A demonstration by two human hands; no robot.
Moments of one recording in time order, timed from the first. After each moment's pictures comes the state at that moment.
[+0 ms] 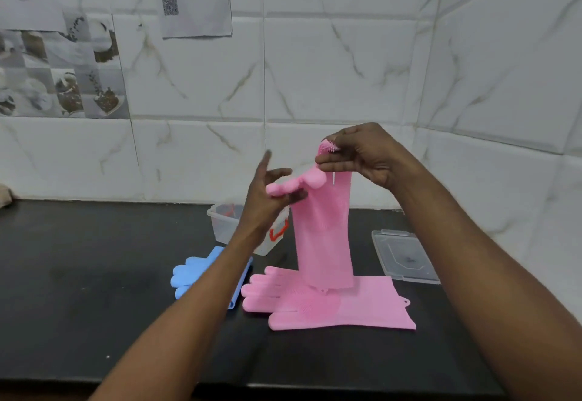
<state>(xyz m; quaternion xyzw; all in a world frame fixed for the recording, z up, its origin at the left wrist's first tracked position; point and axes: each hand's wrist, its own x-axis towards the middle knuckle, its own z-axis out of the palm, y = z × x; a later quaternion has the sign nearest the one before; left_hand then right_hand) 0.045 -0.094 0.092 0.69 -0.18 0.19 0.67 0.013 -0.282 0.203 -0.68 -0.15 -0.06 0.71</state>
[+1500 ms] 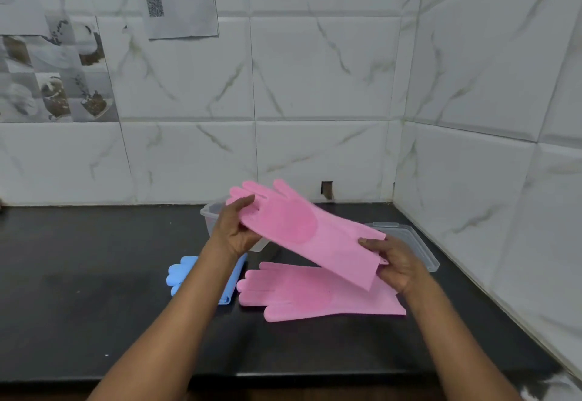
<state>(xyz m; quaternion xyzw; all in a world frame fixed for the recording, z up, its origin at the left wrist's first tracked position) 0.034 -0.069 0.073 0.32 0.01 -0.14 0.94 -0.006 -0.358 0.014 -0.51 0.03 0.03 0.86</state>
